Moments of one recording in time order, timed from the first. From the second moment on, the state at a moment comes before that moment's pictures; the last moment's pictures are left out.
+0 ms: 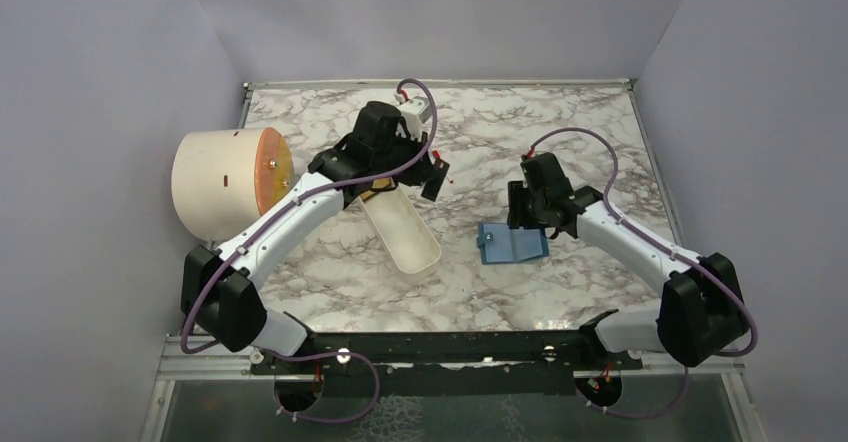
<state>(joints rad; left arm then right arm) -0.59 1.42 1.29 -0.45 0.21 -0.21 0.48 1.32 0.86 -0.49 0.12 0.36</state>
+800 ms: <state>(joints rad) -0.79 1.64 0.99 0.12 0.48 -0.87 0.36 1.45 0.78 -0.51 0.15 0.45</state>
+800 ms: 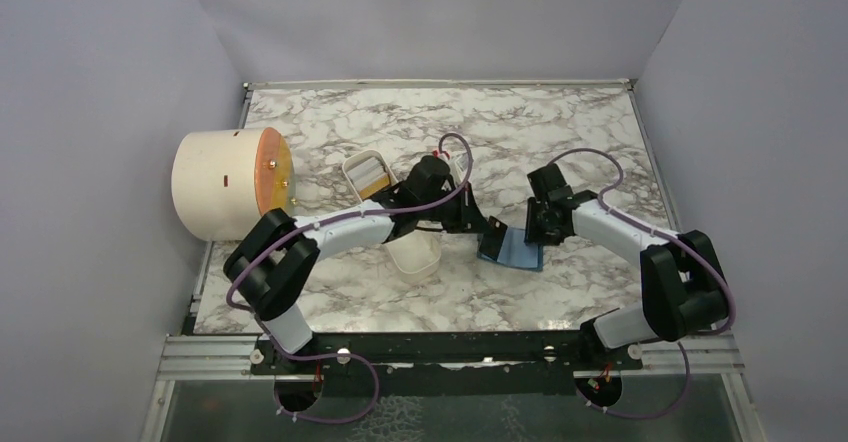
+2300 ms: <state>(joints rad) -0.85 2.00 1.19 0.11 0.46 -0.81 0.36 1.38 0.71 -0.50 0.14 0.52</state>
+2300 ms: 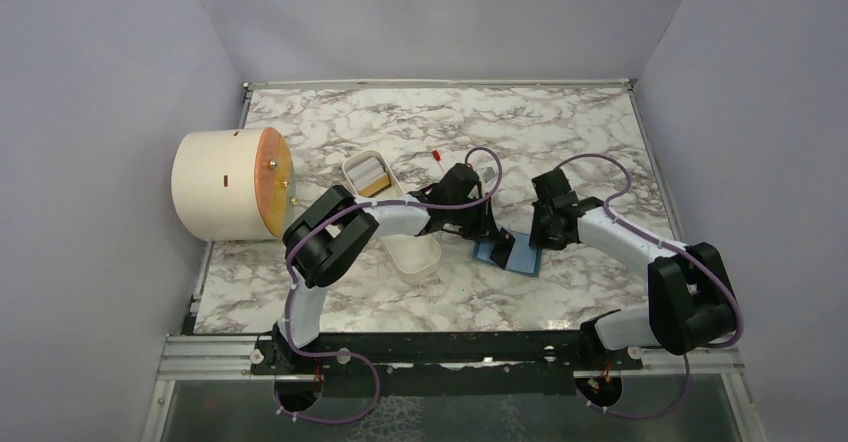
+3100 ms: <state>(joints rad) -0.85 2.03 1.20 0.13 0.45 -0.89 0.36 1.38 0.70 -0.48 0.14 0.54</state>
